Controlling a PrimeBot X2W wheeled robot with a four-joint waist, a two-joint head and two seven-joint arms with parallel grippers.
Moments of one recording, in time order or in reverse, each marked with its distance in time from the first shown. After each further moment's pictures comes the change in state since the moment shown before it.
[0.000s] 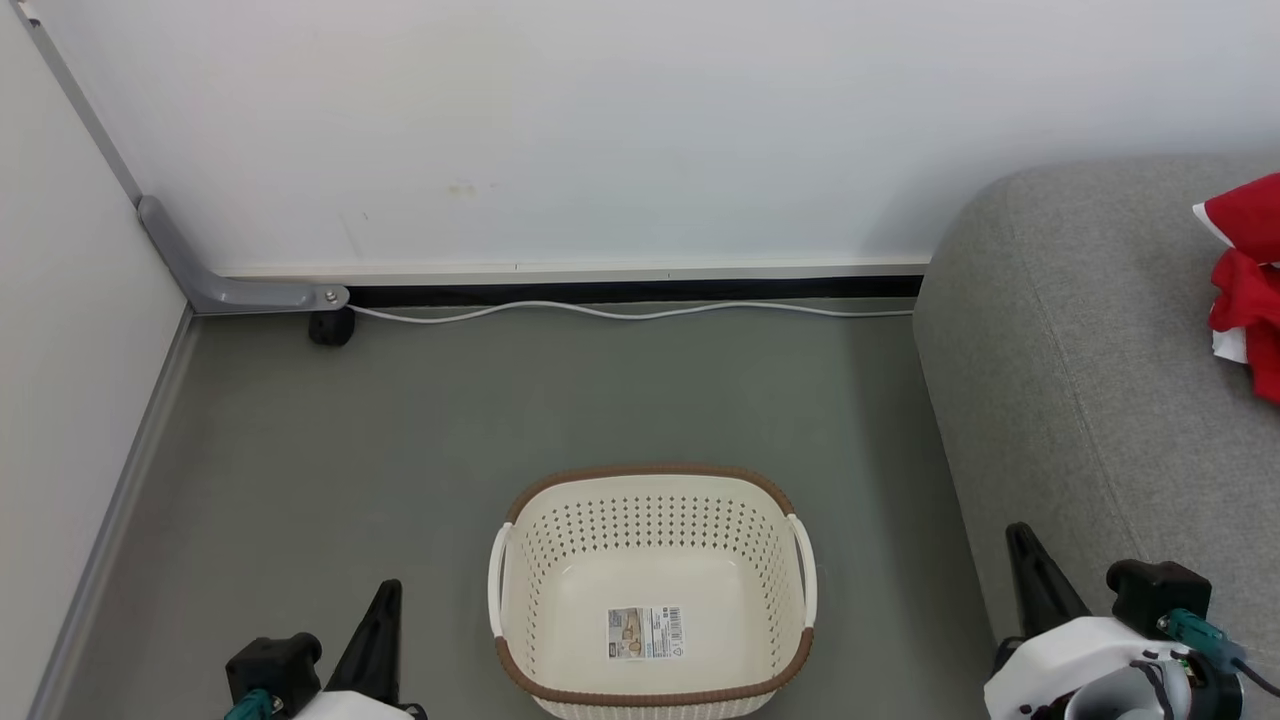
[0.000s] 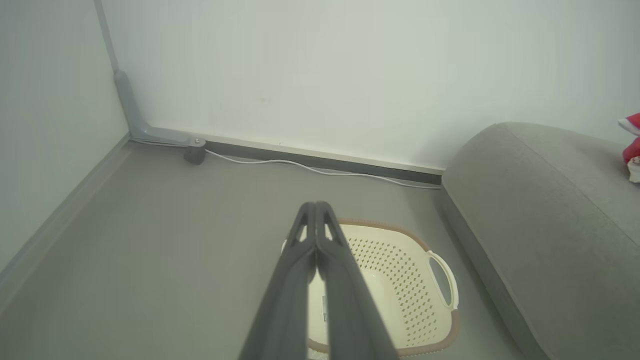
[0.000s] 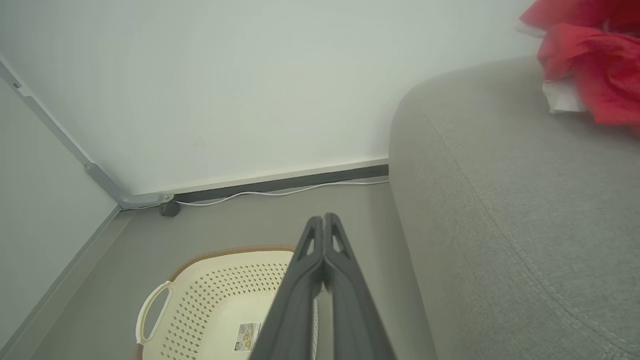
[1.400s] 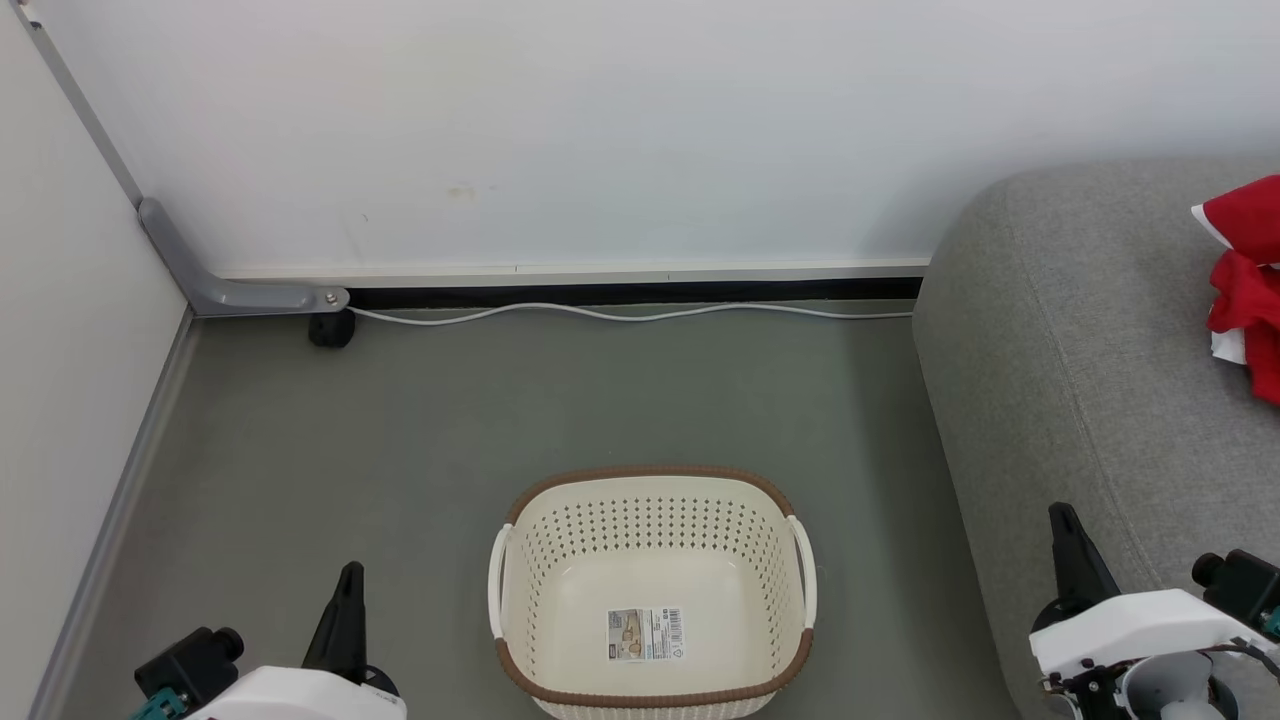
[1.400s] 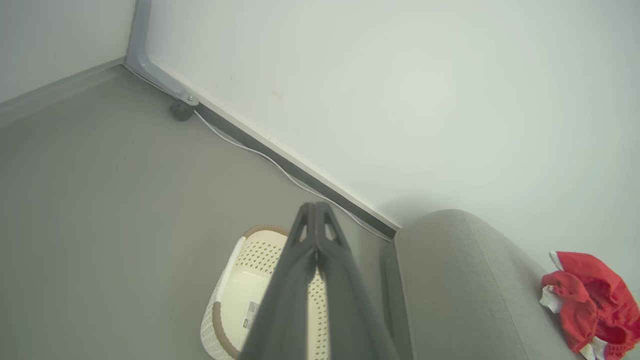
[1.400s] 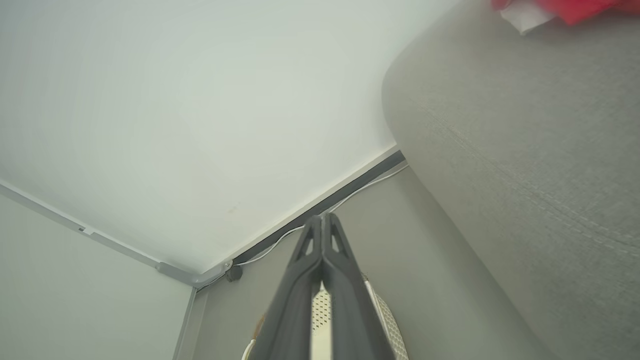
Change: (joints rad) left arm -0.001 0.001 0.040 -0.071 -0.454 -0.001 0.122; right arm 0.012 0.003 -0.066 -0.101 0.447 0.000 0.113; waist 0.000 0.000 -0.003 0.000
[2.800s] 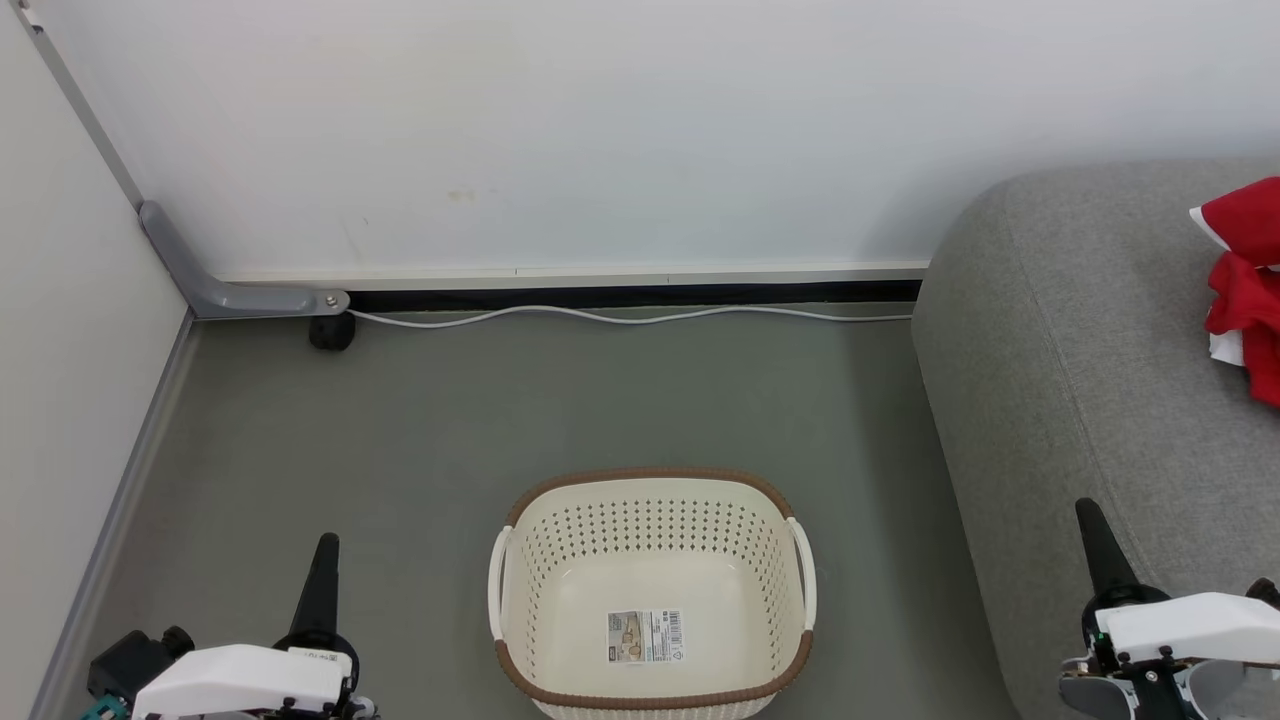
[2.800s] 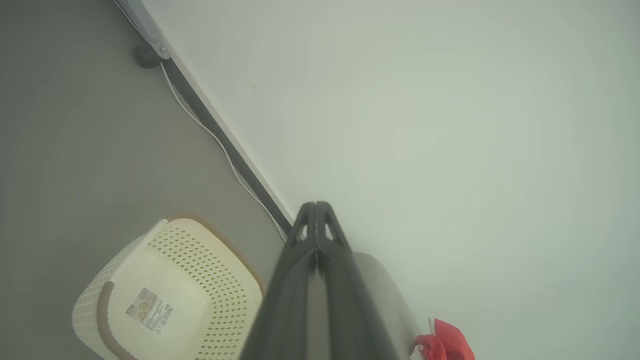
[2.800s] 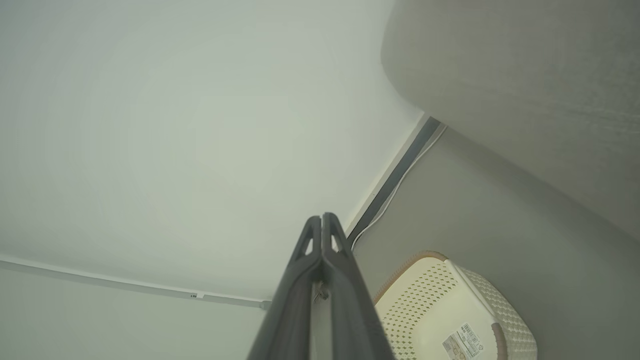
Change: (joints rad) left arm -0.013 0.002 0.046 -0.071 -0.453 -0.007 0.121; right arm 0.034 0.008 -0.069 -0.101 0.448 -0.001 0.122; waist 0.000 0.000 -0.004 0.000
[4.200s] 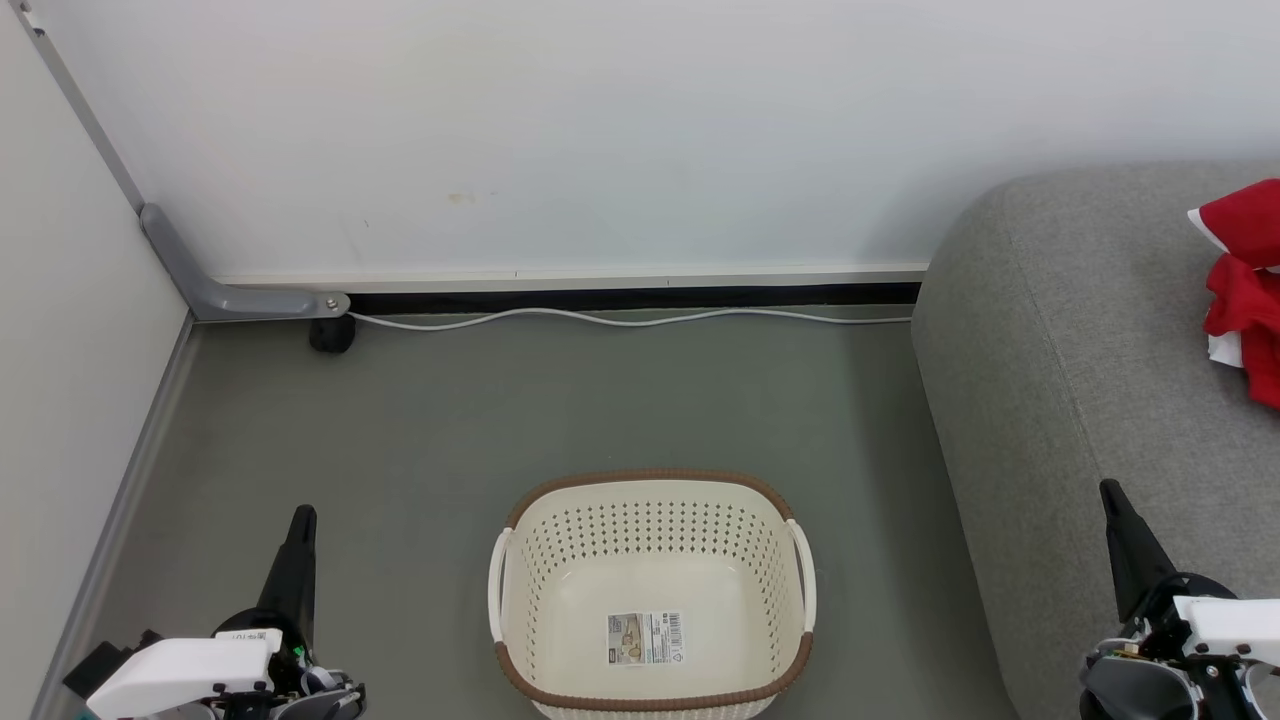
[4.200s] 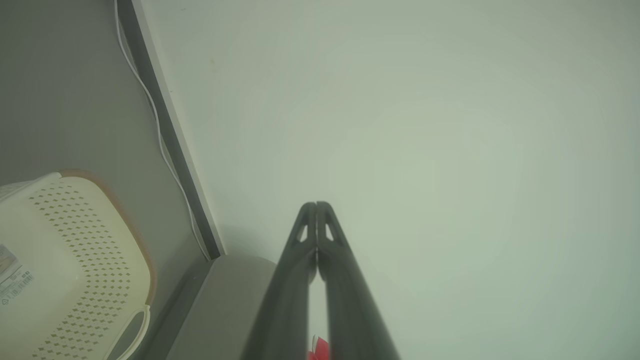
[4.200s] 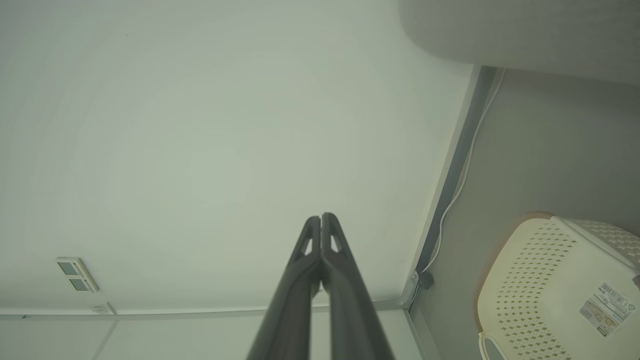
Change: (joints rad) left arm -0.005 0.004 0.044 -0.068 -0.421 -0.004 0.109; right arm 0.027 0.009 -0.063 -0.094 0.412 0.000 0.106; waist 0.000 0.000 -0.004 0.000
